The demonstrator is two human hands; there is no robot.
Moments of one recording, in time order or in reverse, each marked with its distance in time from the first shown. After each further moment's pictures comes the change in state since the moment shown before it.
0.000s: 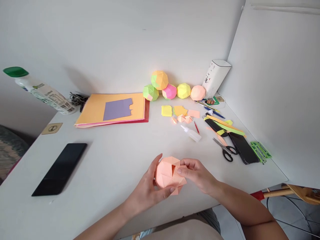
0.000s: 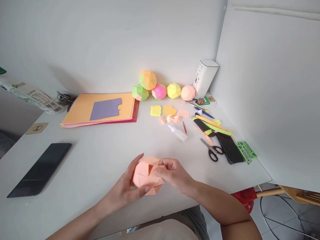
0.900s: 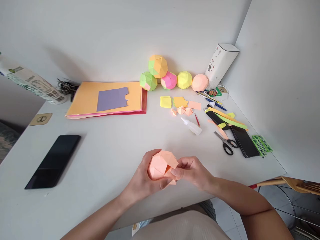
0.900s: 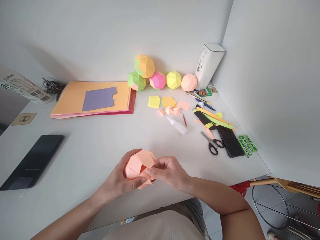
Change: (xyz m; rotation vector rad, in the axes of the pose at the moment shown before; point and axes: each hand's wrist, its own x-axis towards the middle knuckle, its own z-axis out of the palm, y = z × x) left_hand 0.003 0.005 -0.003 -0.094 0.113 -0.058; right_hand 0.000 0.005 0.009 0.061 -0.046 0.054
